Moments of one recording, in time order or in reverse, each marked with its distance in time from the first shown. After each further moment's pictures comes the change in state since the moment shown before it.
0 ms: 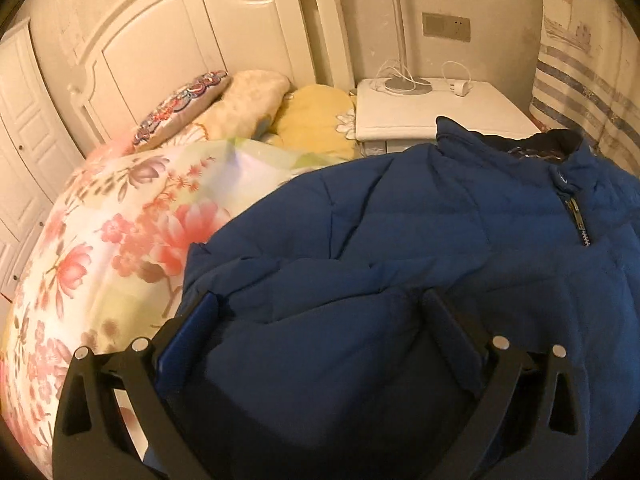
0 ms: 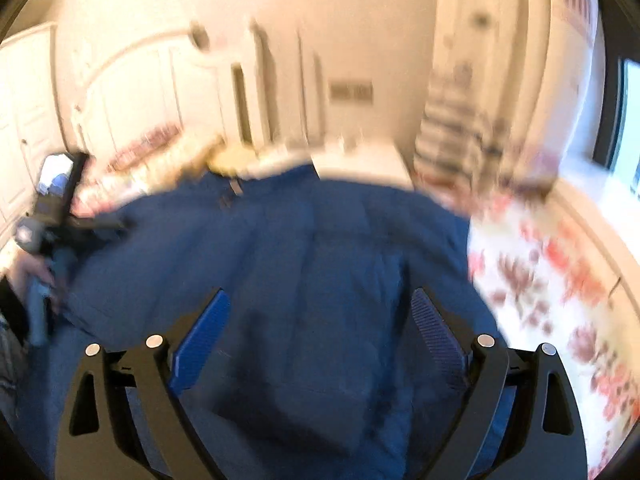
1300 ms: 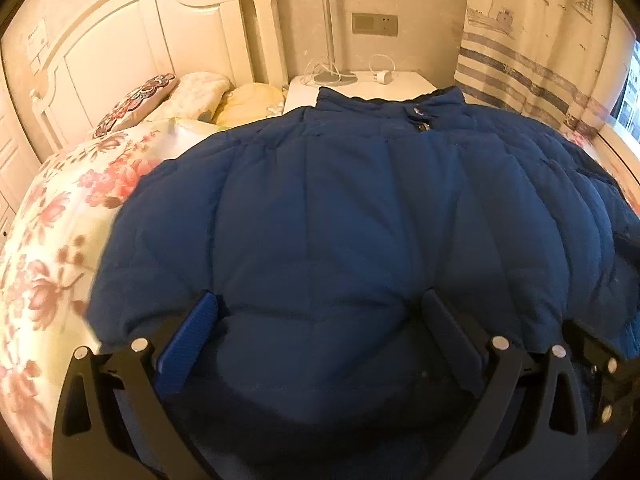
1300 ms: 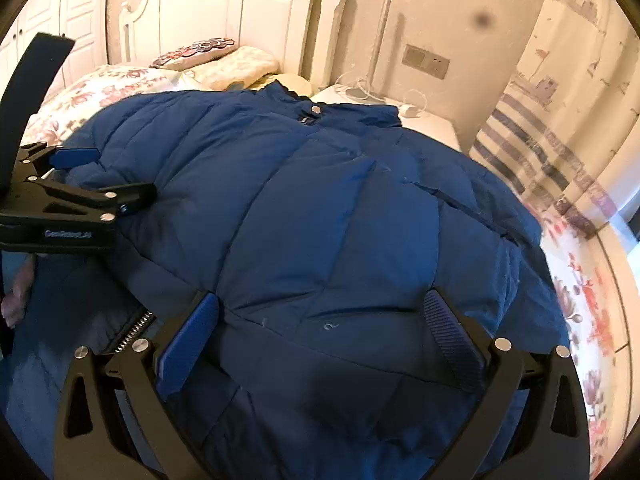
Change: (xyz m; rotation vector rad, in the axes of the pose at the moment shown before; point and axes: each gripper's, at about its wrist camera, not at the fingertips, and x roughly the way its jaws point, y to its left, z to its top) left arm -0.084 -0.040 -0.074 0.065 0.004 -0.197; right arm 0.051 0.043 -0.025 -0.245 0.288 0.094
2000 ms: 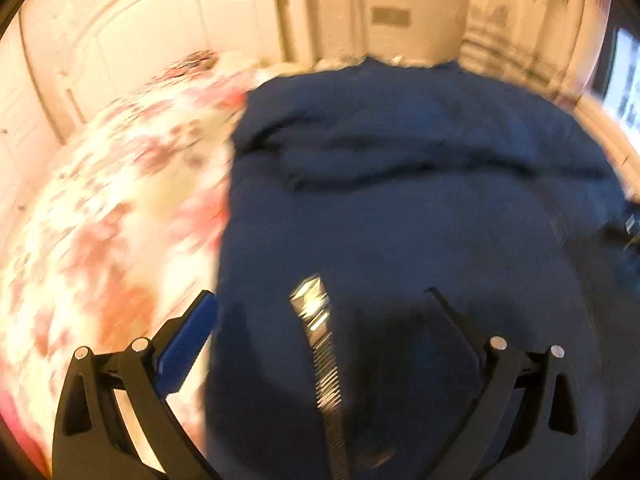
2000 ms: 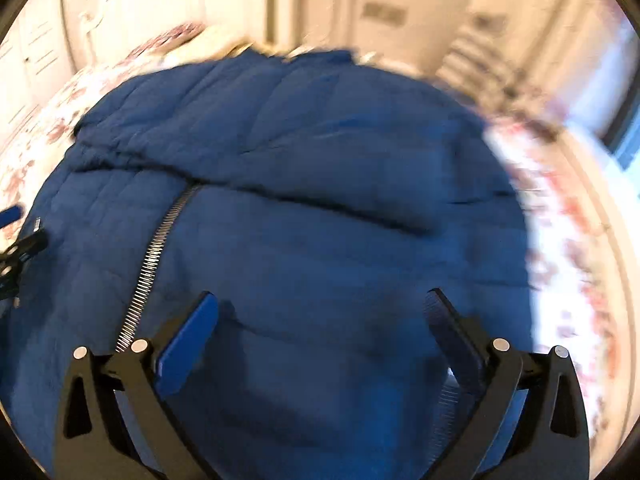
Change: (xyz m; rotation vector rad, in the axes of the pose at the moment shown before) left arm -0.099 0.080 -0.144 0.000 0.037 0.057; right arm -0.087 -0.003 -0.074 0.201 0.128 -0.171
